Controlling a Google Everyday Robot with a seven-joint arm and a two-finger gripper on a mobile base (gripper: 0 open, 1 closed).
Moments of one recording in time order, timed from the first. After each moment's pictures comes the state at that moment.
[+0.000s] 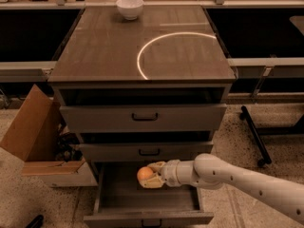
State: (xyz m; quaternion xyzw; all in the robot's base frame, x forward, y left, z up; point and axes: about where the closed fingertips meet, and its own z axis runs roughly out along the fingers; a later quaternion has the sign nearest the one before) arm 0.515 0.006 0.444 -0.41 0.77 0.35 0.35
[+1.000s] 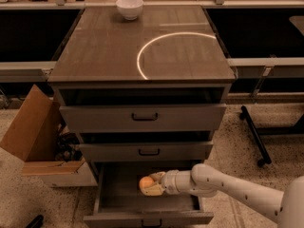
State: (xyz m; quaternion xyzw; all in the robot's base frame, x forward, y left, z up) arm 0.521 0.002 0.340 -0.38 0.78 0.37 0.32
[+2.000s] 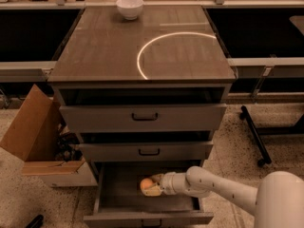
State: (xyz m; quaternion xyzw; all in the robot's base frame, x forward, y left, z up) arm 0.546 0.000 0.267 -0.39 0.79 0.35 0.32
